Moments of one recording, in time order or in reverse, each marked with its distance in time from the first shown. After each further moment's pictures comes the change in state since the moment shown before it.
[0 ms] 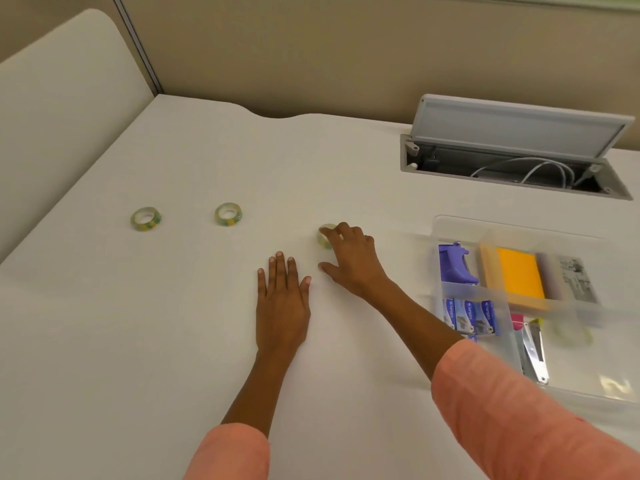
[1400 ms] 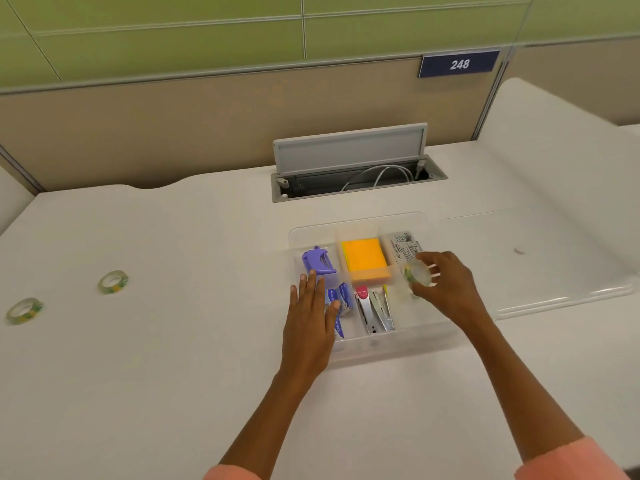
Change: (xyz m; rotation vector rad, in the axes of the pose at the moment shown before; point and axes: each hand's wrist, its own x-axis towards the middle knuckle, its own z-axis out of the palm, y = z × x) left_hand -0.079 0.206 -0.003 -0.483 -0.166 0.380; right_hand -0.251 0.199 -0.131 0.441 0.445 0.639
